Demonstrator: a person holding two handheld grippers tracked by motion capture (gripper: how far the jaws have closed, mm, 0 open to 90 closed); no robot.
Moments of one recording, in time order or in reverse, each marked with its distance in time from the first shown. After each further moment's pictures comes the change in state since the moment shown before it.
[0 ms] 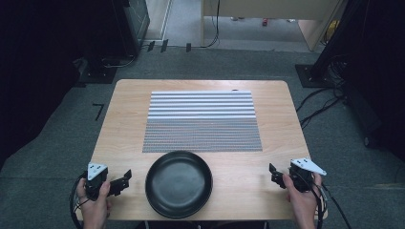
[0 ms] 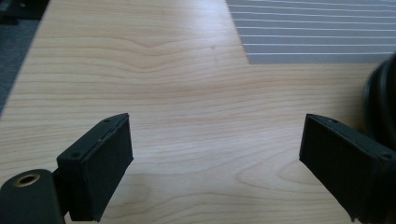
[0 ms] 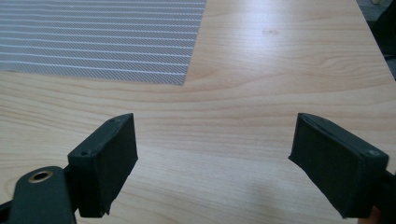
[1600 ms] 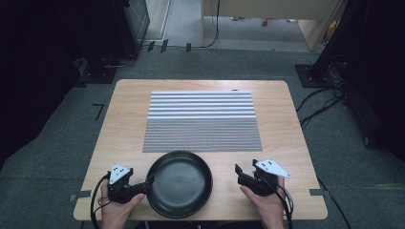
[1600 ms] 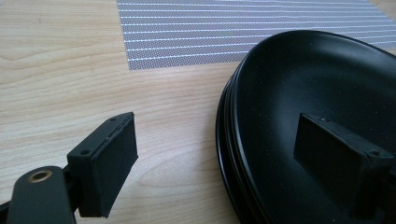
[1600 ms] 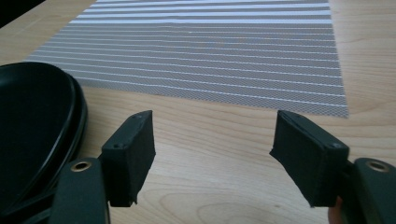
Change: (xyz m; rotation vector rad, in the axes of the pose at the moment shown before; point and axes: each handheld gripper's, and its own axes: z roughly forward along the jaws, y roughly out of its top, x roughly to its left) left arm -0.062 0.000 -0.002 0.002 -0.161 0.048; right arm 0.107 0.008 0.001 -0.052 0.162 -0.003
